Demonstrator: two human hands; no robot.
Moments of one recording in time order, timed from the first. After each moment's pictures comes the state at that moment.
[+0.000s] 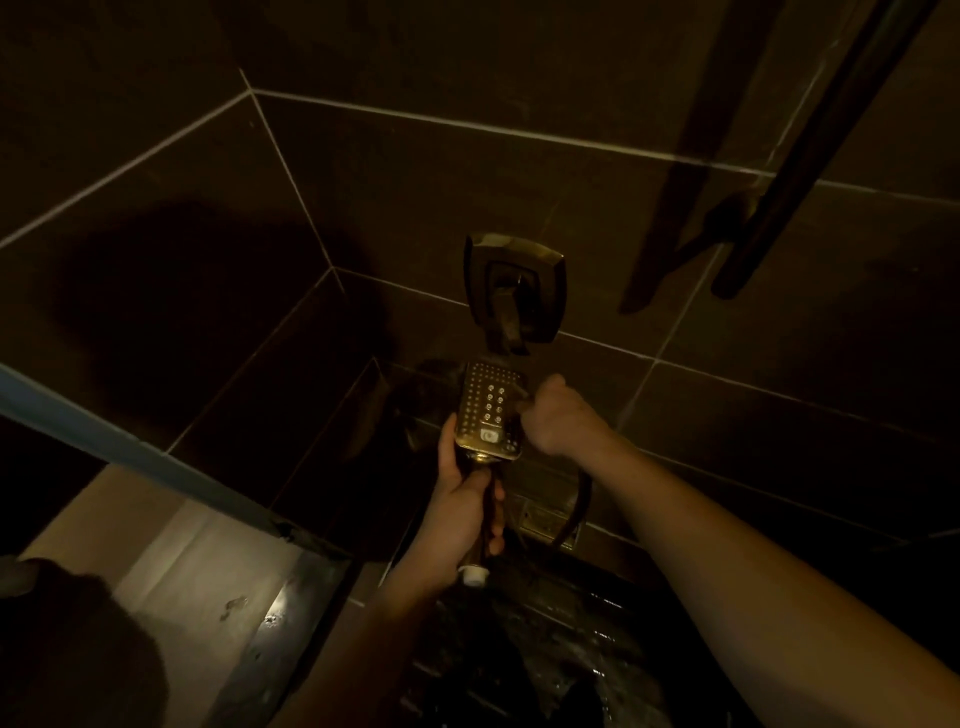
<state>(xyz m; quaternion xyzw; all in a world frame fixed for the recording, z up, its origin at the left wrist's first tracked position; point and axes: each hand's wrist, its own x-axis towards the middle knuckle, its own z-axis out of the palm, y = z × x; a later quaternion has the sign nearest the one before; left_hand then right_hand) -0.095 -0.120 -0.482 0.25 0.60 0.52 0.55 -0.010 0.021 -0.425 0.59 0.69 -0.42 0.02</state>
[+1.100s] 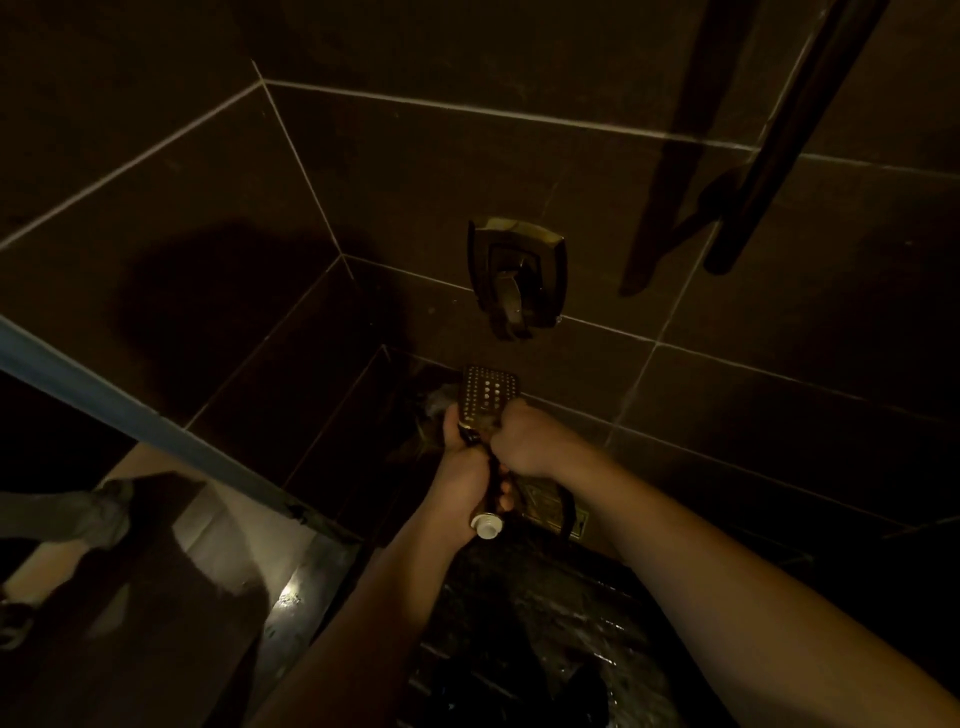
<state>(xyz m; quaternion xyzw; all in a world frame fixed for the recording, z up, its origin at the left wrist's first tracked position) -0.079 -0.107 -0.470 0.09 0.62 0.53 0.57 -0.004 -0.035 -0.403 0.48 0.74 -0.46 0.09</state>
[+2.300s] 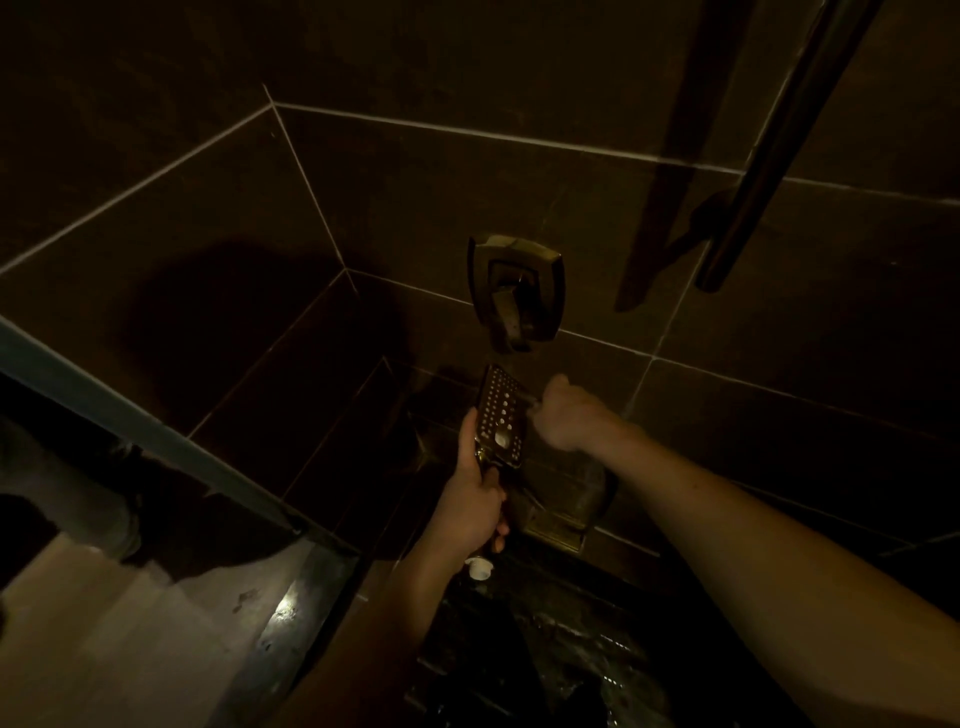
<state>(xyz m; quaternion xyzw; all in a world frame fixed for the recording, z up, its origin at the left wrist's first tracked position) -0.070 -0.128 -0.462 0.33 0.71 0.39 0.48 0.013 0.013 -0.411 0.56 0.74 -0.35 0.10</state>
